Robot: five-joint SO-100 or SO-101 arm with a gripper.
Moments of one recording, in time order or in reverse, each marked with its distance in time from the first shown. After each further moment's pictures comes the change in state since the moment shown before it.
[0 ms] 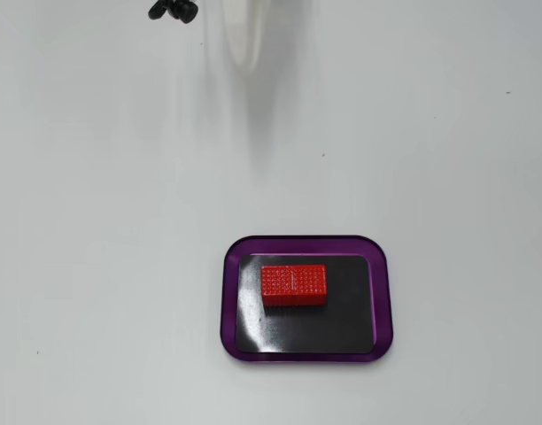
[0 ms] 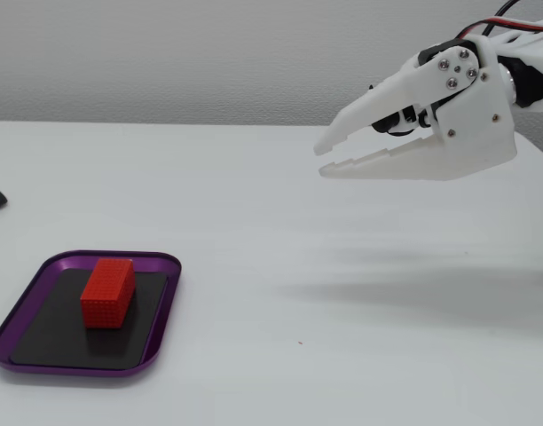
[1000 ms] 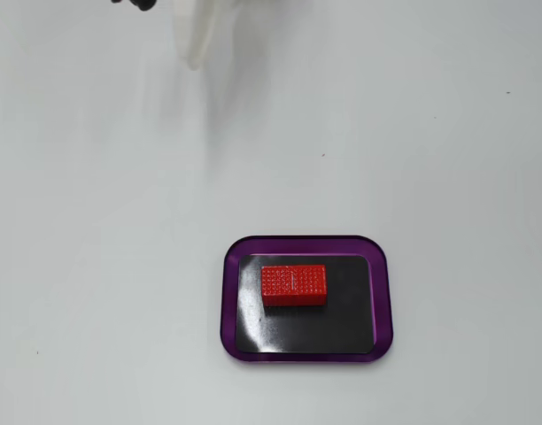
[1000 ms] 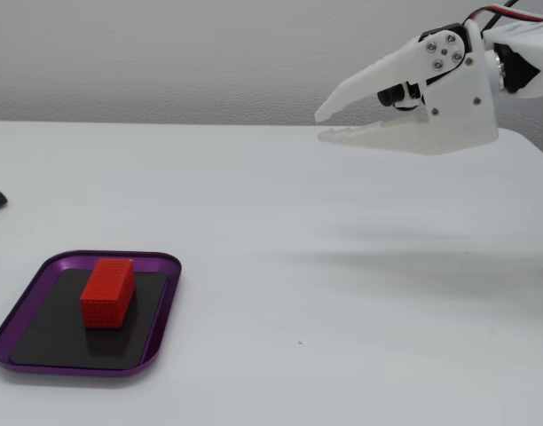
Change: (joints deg) arm 10.5 -1.0 -5.0 -2.9 -5.6
